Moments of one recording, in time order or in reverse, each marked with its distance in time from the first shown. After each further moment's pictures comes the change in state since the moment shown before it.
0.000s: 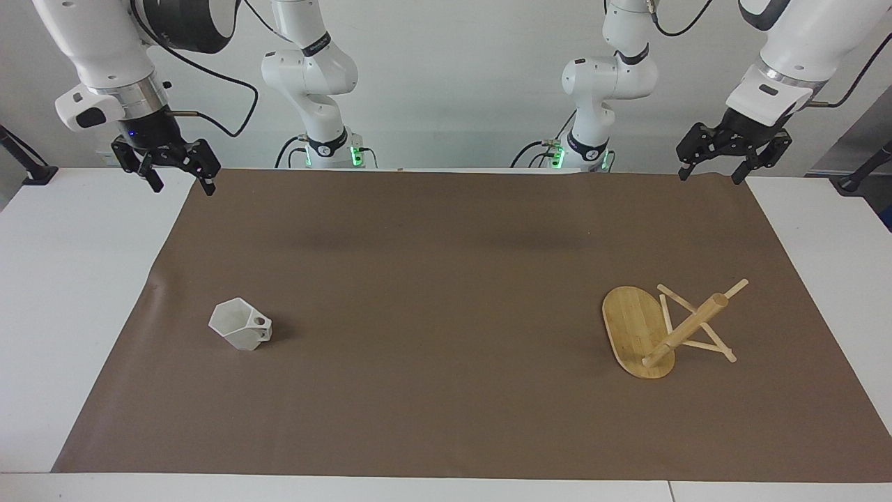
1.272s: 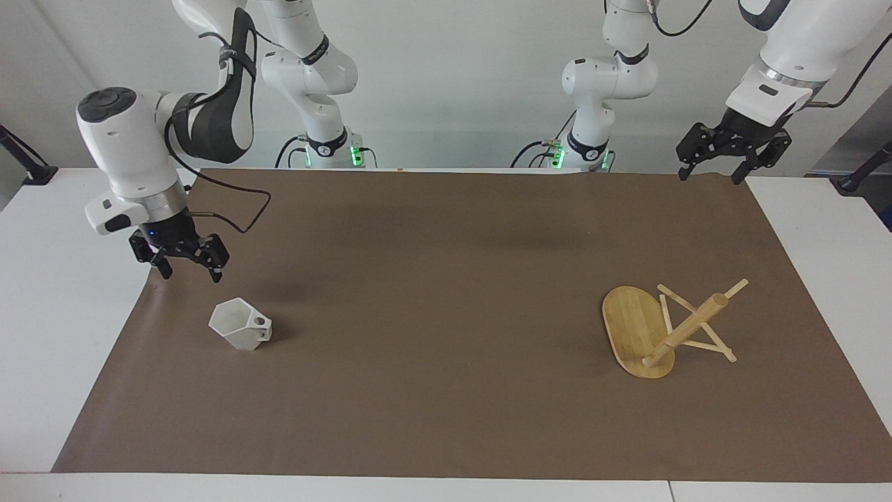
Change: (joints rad) left arm 0.000 0.000 0.000 -0.001 0.000 0.000 0.000; right arm 0.001 0.277 0.000 -0.072 0.000 0.450 -0.007
